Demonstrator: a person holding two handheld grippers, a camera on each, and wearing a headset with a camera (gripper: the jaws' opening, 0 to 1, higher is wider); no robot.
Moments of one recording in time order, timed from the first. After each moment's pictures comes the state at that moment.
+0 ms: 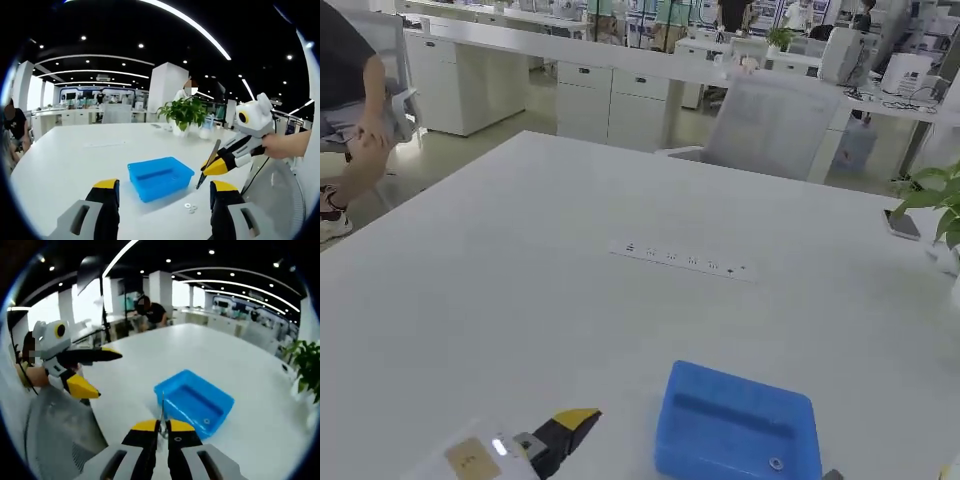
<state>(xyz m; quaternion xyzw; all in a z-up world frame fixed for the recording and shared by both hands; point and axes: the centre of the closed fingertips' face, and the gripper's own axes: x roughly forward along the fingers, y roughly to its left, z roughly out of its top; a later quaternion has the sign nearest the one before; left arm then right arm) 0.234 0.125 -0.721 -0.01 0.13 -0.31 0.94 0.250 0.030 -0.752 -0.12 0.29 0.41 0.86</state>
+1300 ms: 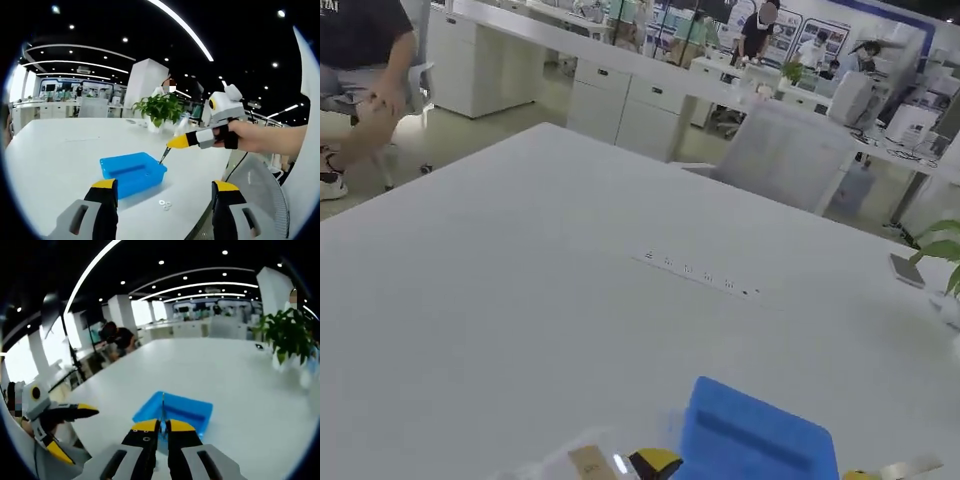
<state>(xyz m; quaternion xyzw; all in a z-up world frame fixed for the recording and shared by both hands) 0.212 0.100 -0.729 -0.04 0.15 -0.41 0.90 0.292 0.016 -0.725 0.01 0.26 0.29 0.92</state>
